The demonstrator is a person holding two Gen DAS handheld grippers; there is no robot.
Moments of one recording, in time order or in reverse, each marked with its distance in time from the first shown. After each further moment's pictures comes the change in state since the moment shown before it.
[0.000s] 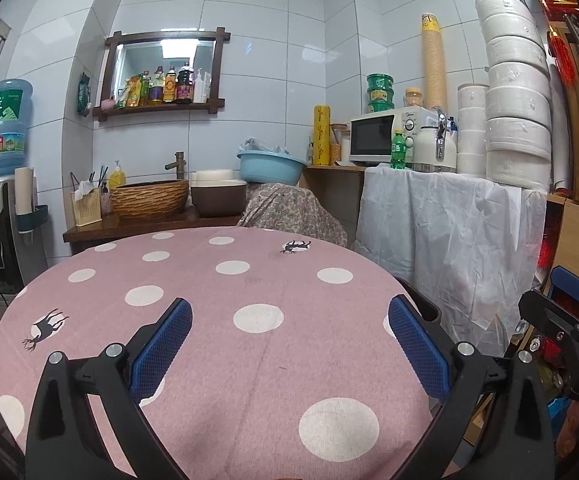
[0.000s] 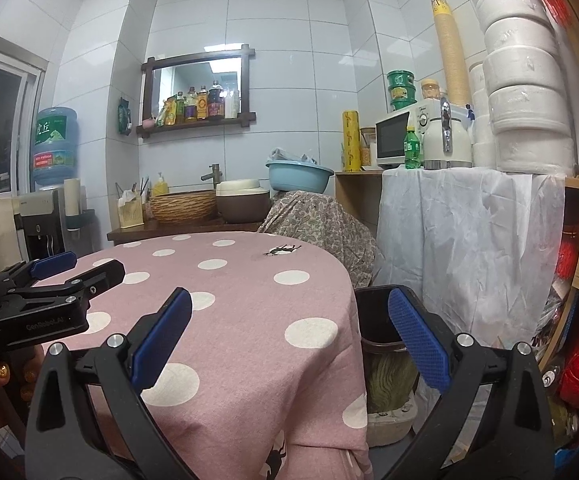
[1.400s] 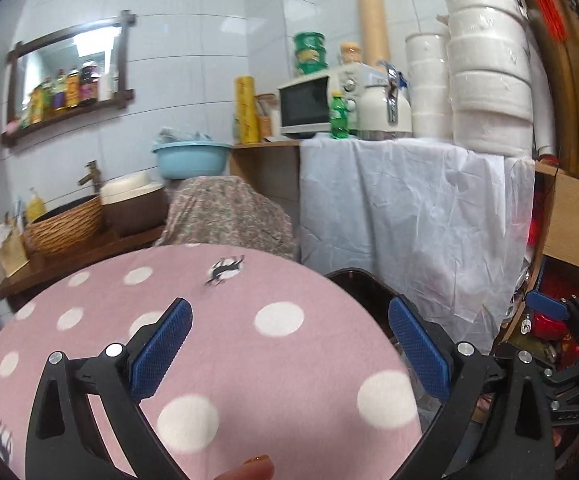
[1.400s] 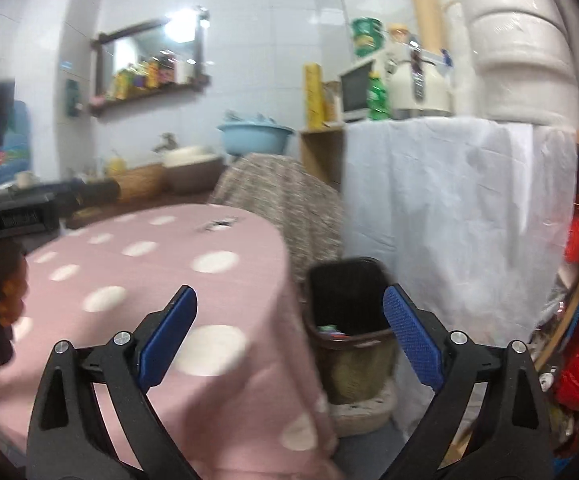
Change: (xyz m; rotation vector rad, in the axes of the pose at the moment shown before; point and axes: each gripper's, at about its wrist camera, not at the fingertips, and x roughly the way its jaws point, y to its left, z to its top) left arm 0.126 -0.049 0.063 0.153 0.117 -0.198; right arm 0.102 -0.091 0.003 0.065 0.132 -0.052
